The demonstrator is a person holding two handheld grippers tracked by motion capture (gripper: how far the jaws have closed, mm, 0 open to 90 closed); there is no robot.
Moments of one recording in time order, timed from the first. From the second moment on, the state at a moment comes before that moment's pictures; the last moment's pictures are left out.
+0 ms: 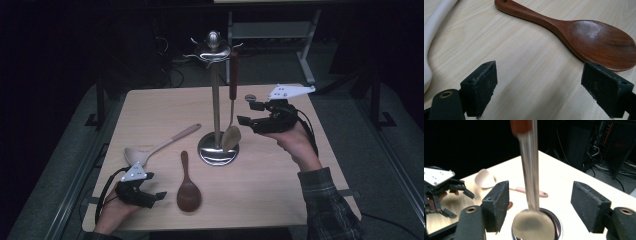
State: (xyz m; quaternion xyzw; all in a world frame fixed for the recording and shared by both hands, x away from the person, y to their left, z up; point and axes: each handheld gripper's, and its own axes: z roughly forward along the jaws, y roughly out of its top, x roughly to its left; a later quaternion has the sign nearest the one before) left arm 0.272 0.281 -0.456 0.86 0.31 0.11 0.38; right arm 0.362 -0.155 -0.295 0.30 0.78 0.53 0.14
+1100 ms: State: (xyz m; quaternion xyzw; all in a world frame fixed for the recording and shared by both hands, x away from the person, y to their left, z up) left arm 0.271 0.280 -0.448 0.86 0.33 0.09 0.39; right arm 0.300 -0.218 -0.430 0.39 0.77 0.47 0.15
